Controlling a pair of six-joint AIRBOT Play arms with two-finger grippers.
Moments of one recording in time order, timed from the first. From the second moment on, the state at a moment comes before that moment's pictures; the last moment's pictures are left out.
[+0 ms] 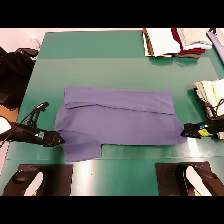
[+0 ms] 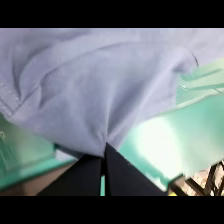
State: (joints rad) left arm 0.03 -0.60 0.57 1.04 -1.47 -1.45; right arm -0.38 -0.79 0.64 -1.28 1.51 1.29
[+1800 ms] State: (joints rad) left arm -0.05 -1.41 1.22 0.93 -1.02 -1.35; right arm -0.49 -1.54 1.06 -0.92 1.33 1.20
